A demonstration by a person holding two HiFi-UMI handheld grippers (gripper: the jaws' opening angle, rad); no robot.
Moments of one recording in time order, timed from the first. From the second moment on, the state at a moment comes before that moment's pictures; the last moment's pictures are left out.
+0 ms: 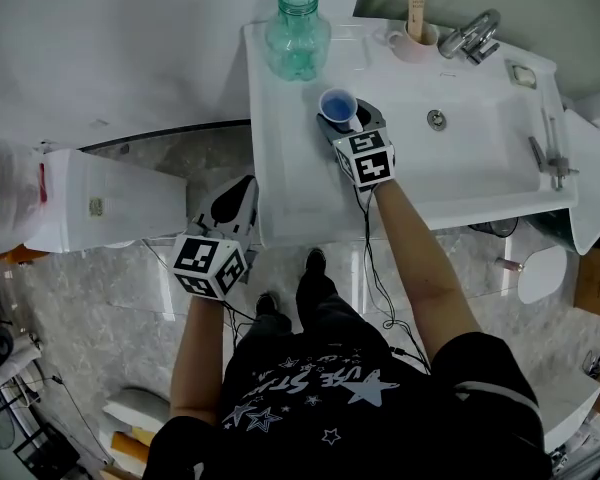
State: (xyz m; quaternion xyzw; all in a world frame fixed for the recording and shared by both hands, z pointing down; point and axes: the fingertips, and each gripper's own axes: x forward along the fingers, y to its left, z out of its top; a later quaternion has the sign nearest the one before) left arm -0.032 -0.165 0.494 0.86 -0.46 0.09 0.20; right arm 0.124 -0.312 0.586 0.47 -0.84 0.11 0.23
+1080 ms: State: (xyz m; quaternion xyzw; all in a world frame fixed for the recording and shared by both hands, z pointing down) left arm -0.038 -0.098 0.438 0.91 -0.37 0.03 0.16; right arm 0.161 -0.165 0.473 0.61 -0.77 0.07 0.16
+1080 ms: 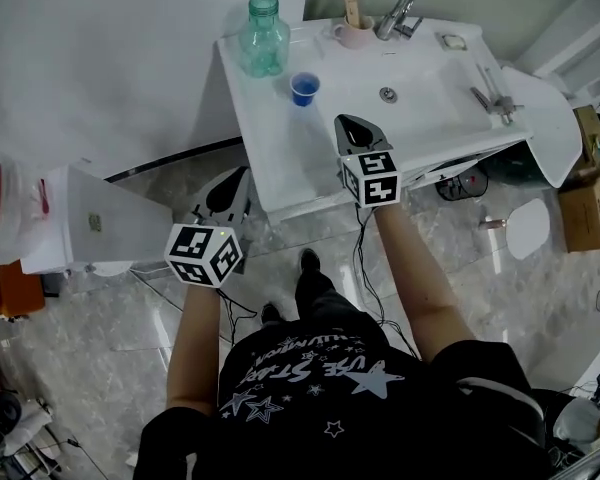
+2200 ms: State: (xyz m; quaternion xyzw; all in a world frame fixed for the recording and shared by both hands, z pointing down) left arm -0.116 0.031 0.412 0.94 -0.32 0.01 0.15; right arm 0.101 0.035 0.418 0.67 -0.73 0.03 0.15
